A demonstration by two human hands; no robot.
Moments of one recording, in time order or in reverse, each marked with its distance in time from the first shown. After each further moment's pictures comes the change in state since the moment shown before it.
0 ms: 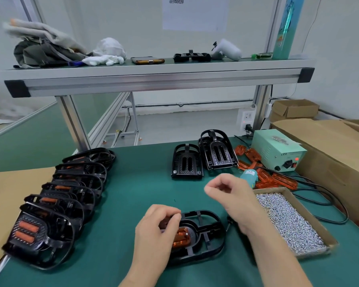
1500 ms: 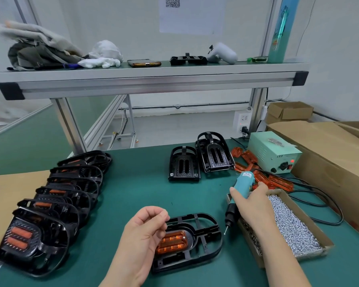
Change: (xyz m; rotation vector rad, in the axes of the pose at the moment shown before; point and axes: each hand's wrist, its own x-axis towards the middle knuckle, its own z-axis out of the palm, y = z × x) left_hand 0.013 -0.001 -0.016 -0.913 -0.133 -0.510; right_hand 0.019 0.055 -0.032 -0.360 0.312 0.381
